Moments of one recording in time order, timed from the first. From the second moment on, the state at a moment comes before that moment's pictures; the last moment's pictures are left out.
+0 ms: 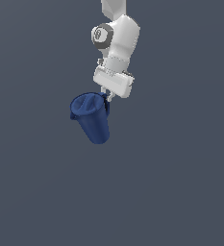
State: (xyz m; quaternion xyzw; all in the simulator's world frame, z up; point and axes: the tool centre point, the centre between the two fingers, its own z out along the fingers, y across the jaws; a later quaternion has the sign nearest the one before) arm -0.129 -0.024 0.246 0.87 -0.42 0.26 0.06
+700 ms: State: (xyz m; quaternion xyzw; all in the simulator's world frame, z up) arm -0.181 -0.003 0.293 0.87 -0.42 0.26 0.06
